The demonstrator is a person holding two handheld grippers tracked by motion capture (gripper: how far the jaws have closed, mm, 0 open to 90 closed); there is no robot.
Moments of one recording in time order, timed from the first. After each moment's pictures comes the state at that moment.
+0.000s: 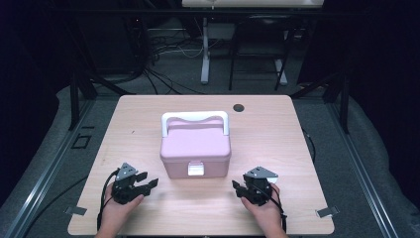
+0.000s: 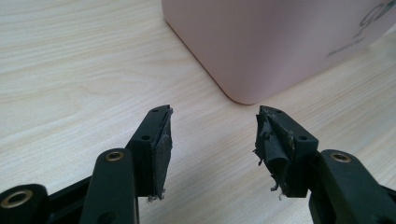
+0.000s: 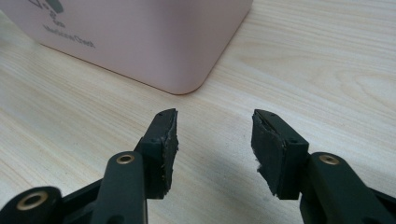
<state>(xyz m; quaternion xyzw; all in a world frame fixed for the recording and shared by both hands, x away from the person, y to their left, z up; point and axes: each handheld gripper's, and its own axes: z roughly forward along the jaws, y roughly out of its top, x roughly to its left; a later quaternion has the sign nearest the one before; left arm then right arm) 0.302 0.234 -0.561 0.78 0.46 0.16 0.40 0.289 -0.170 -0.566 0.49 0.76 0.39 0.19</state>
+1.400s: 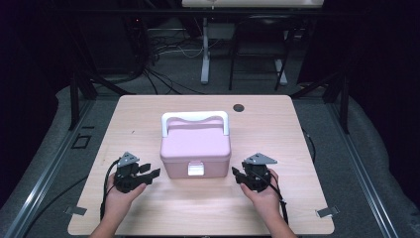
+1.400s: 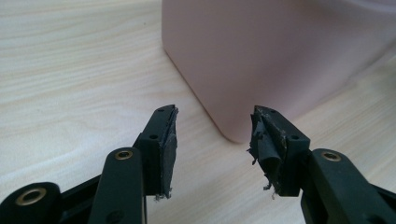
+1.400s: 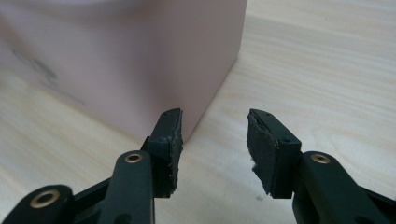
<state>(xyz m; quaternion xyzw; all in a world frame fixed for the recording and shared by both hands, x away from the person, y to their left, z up) 0.325 0.228 -0.535 0.76 0.47 0.14 0.43 0.318 -0.166 -0.539 0.48 0.75 0.40 0.21</state>
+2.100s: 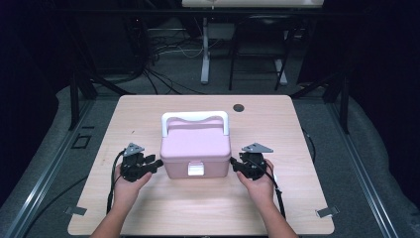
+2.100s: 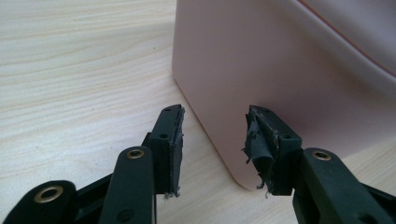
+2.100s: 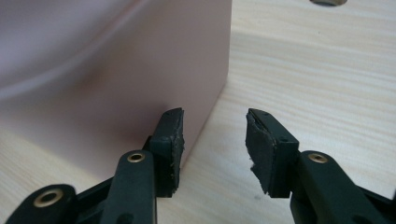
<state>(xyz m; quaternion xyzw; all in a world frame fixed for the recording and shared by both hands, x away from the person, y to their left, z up) 0.353 0.216 -0.537 0.74 0.49 0.15 0.43 0.352 -0.158 -0.540 0.50 0.73 0.41 0.21</state>
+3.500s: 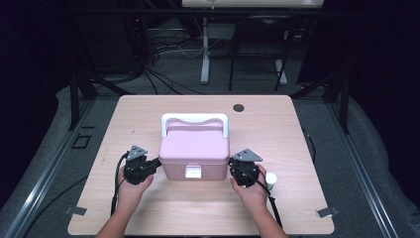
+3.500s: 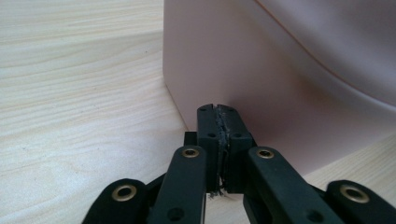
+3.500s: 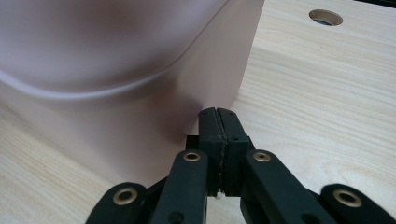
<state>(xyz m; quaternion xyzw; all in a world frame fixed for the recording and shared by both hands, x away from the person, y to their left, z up) 0.341 0.205 -0.537 0.74 0.49 0.17 0.43 0.327 -0.132 -0.538 0.48 0.74 0.39 0.26</state>
